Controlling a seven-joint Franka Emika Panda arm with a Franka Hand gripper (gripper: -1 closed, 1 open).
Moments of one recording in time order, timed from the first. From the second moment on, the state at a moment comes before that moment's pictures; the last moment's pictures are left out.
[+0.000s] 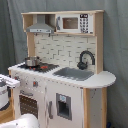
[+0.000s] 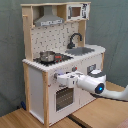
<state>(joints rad) -0.80 -1.49 1.54 -2.17 -0.20 2.99 -0.59</state>
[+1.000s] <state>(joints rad) -0.63 -1.49 1.50 -2.42 -0.20 3.06 -0.62</state>
